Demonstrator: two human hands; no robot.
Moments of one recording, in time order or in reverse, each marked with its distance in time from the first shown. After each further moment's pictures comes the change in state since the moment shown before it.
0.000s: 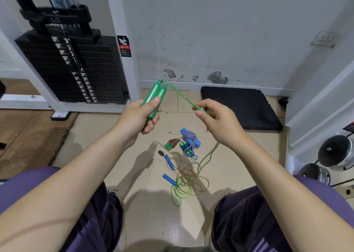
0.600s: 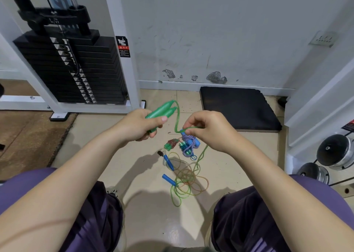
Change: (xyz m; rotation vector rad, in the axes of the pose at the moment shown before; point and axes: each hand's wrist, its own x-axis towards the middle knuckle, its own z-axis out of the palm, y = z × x) left_hand 0.000 -0.001 -0.010 0.429 -0.231 -0.099; right_hand -0.007 -0.015 0.006 -0.126 -0.224 -0.073
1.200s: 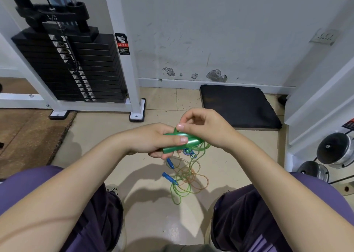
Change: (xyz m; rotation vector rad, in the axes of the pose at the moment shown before) left_hand -0.018 0.011 0.024 0.062 -0.548 0.141; right_hand -0.003 -0.011 0.000 0.406 -0.098 0.053
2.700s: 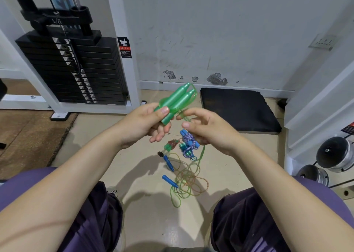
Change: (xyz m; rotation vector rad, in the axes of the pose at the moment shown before) left_hand -0.005 -0.001 -0.020 -0.275 0.349 0.264; right_hand 0.002 0.007 -0.004 0.313 -0.114 0.041
